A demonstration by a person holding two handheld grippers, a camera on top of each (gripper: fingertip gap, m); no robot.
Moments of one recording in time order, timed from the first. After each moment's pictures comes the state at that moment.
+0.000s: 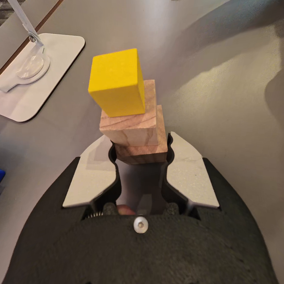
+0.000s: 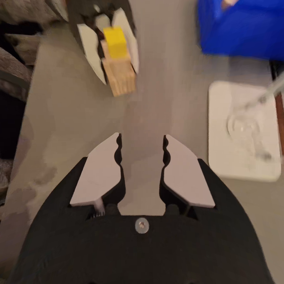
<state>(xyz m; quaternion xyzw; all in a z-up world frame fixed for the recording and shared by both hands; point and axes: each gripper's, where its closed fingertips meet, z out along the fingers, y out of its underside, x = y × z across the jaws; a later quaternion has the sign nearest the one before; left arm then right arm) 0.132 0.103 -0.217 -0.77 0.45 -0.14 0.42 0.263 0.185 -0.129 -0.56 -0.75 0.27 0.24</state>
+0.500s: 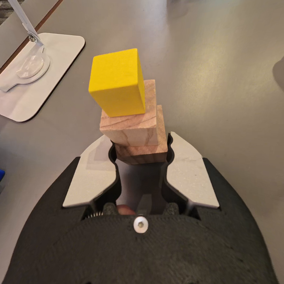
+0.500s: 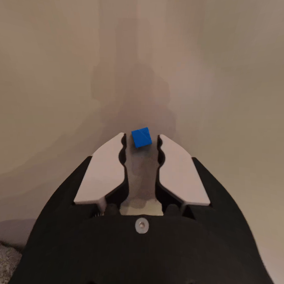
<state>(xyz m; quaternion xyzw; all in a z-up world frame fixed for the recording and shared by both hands) 0.133 0.103 -0.217 -0.77 0.45 -0.14 0.42 0.471 0.242 -0.228 -0.71 -0.65 0.20 0.18</state>
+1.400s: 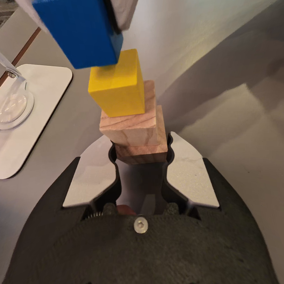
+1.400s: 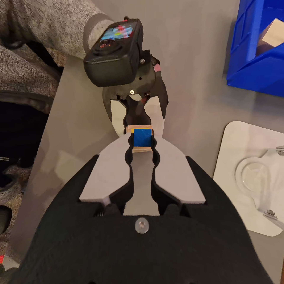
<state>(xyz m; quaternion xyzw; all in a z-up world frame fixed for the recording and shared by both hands) 0.196 0.148 -0.217 -0.75 0.49 -0.16 0.42 0.187 0.146 -0.112 -0.49 -0.81 0.28 0.16</state>
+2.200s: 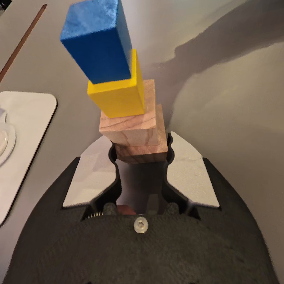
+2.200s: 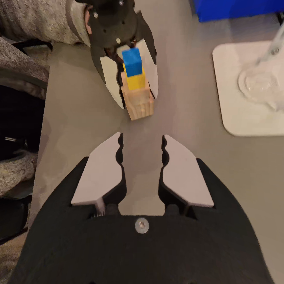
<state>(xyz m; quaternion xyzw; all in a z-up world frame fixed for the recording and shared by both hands) 0.245 0.163 -0.217 -0.73 0.53 -0.18 0.40 0.326 0.188 -0.138 -0.60 -0.69 0.32 0.23</state>
